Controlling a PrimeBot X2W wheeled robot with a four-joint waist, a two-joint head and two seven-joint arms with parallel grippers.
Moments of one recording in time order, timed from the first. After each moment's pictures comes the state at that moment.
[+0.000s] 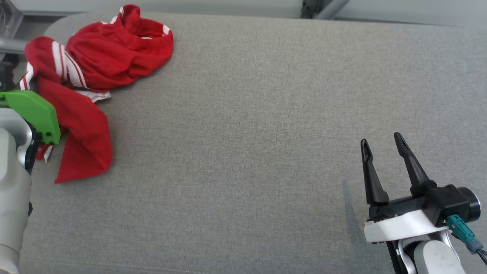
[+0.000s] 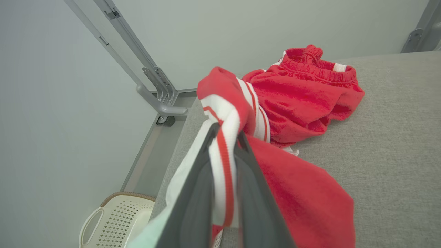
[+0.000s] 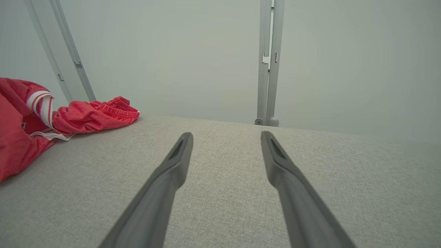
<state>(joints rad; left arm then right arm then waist) -0.94 0.41 -0.29 1.07 -0.29 -0.13 -0.04 -0.04 -0.05 0.04 -0.06 0.06 0.13 -0.26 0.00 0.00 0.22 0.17</state>
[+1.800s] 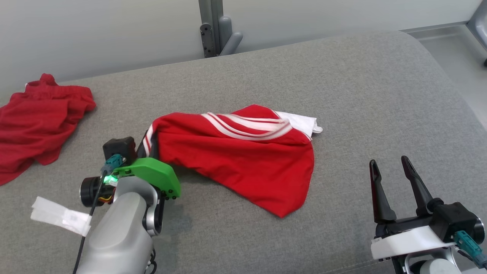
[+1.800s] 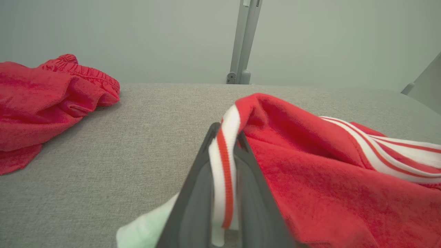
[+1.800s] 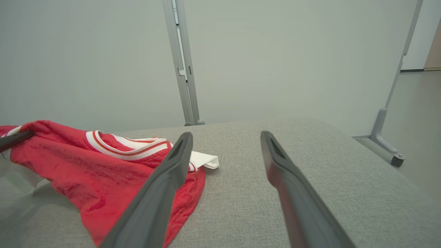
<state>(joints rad) -0.62 0.10 -0.47 0.87 -0.60 0.10 -0.26 0.05 -0.05 0.02 -0.04 0.12 0.13 -0.26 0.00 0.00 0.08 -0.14</state>
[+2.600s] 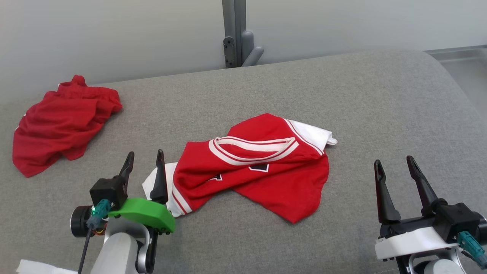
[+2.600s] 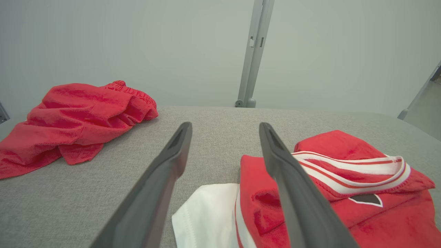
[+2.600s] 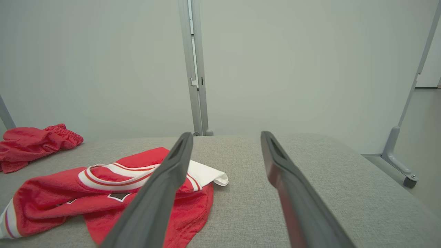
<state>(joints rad) -0.30 0.07 -0.18 0.50 -0.32 -0.01 -0.26 0.05 -0.05 -0.01 -0.04 0.09 0.13 -0.26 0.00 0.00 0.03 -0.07</state>
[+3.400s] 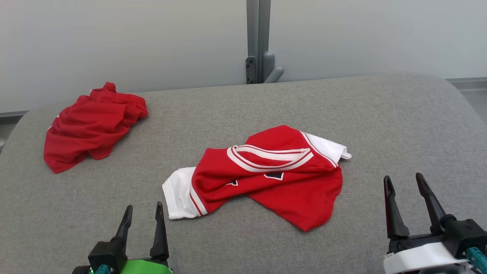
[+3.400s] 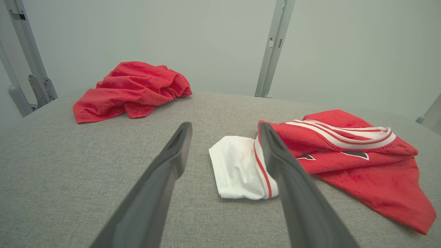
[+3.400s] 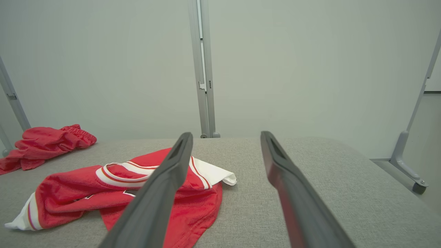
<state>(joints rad) 0.05 0.05 -0.14 0.21 -0.26 0.00 -0.26 0.13 -0.05 -0.04 -0.06 0.10 0.13 -0.26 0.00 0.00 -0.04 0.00</state>
